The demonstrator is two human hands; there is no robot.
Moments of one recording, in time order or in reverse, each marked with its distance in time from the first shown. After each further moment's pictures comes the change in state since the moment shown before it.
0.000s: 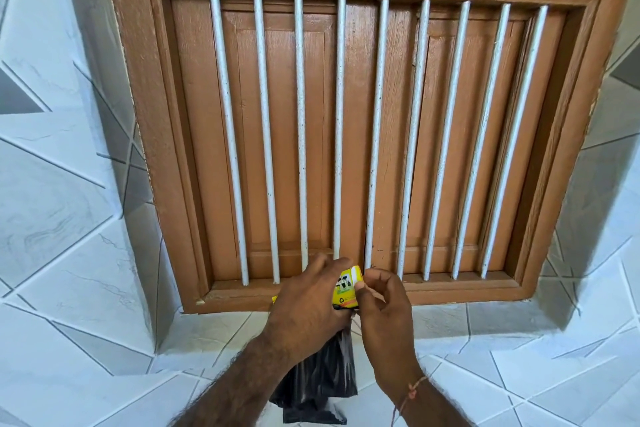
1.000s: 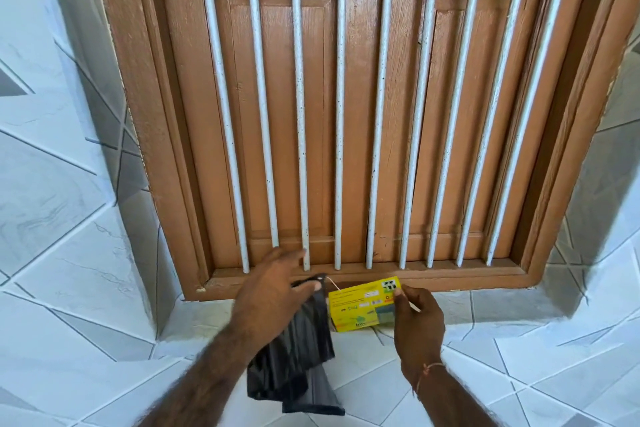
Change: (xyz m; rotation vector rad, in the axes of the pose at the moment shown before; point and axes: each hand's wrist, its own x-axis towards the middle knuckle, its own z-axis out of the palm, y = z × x) left_hand -0.007 -0.043 -0.008 -0.100 0.007 -0.293; right_hand 0.026 0.071 -0.032 -0.170 0.283 0.118
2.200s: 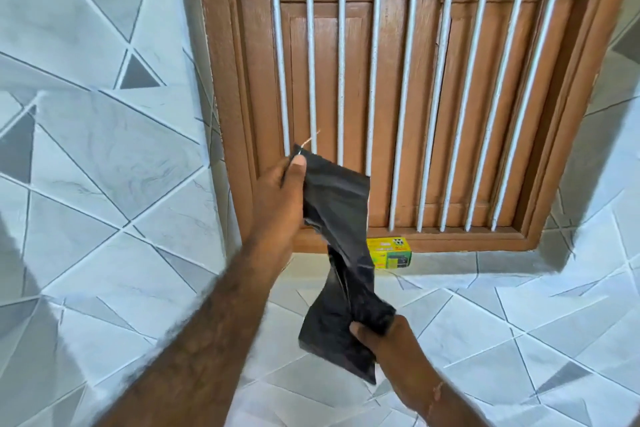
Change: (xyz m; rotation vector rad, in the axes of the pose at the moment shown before) left_hand -0.081 0.061 -0.123 -0.883 0.364 -0.049; right_hand -0.173 -0.054 -0.058 0.060 -0.766 0.203
